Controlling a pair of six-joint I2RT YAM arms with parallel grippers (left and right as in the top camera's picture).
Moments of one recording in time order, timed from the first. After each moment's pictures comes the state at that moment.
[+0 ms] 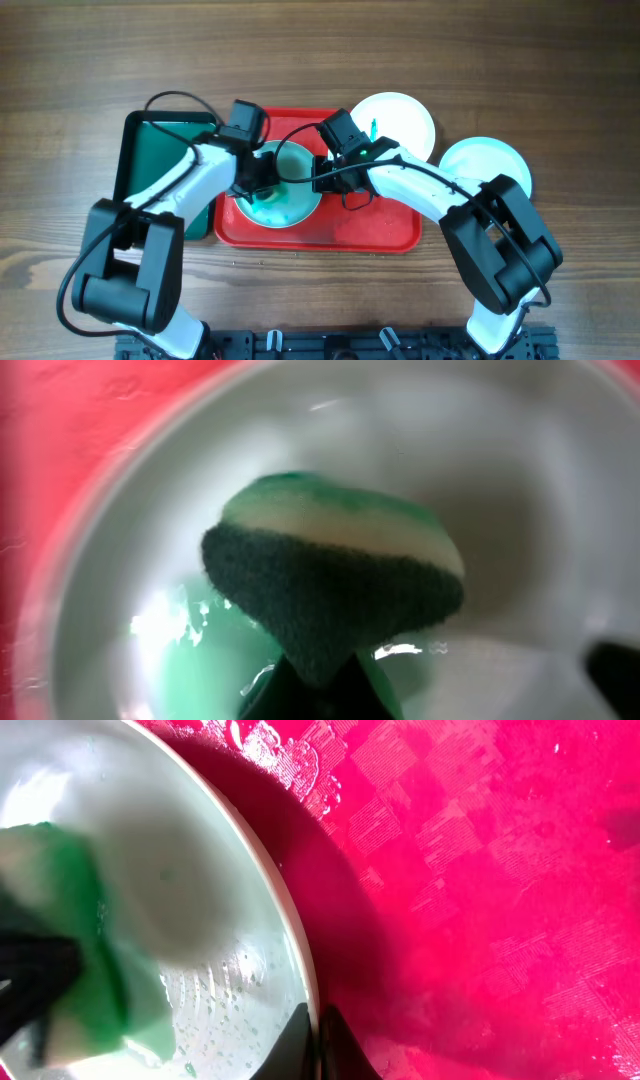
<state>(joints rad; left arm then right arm) -0.28 1.77 1.01 -0.64 0.10 -0.49 0.63 1.93 1.15 -0.41 -0.20 0.63</state>
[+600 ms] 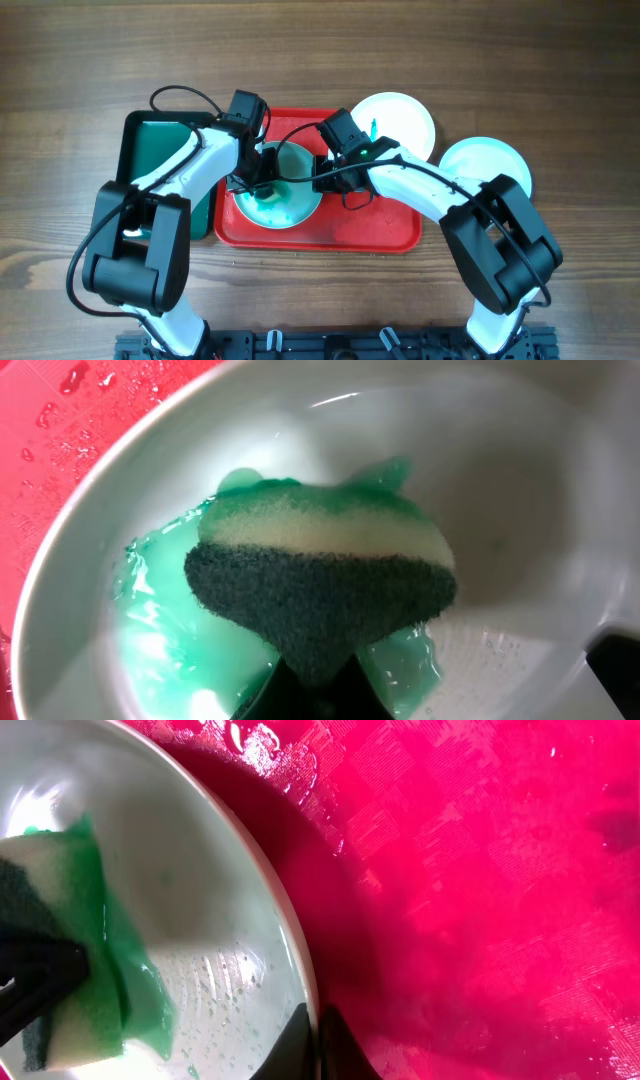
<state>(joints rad) -0.28 1.86 1.12 -0.74 0.15 -0.44 0.63 1.93 1.15 -0.41 -0.21 0.63</state>
